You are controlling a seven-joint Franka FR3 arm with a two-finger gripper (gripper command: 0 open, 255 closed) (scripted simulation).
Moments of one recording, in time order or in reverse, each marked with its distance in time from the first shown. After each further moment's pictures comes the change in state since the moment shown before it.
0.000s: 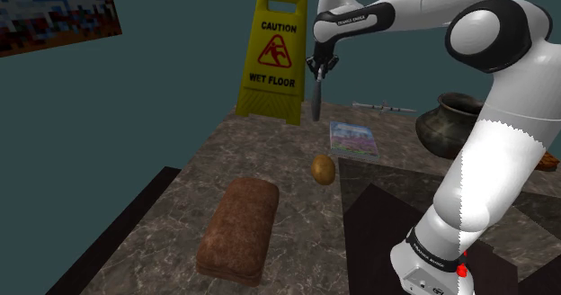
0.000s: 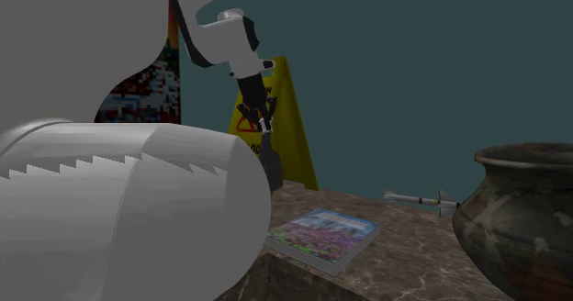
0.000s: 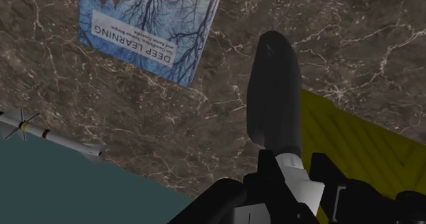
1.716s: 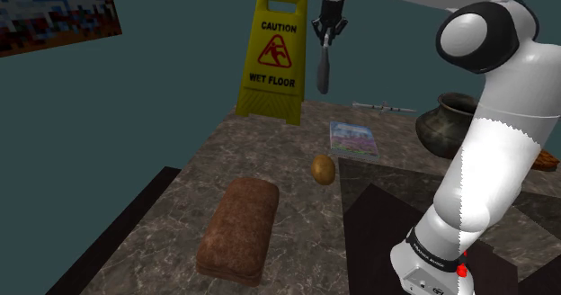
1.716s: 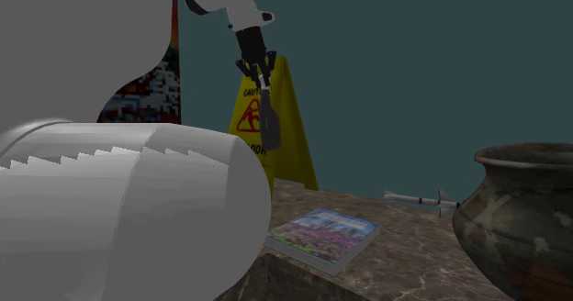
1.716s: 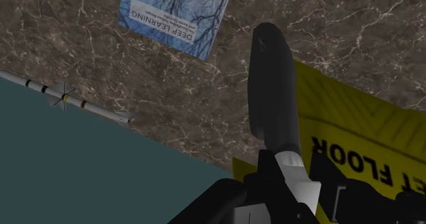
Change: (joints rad) arm 0.006 0.047 0.006 0.414 0.034 -0.358 -0.086
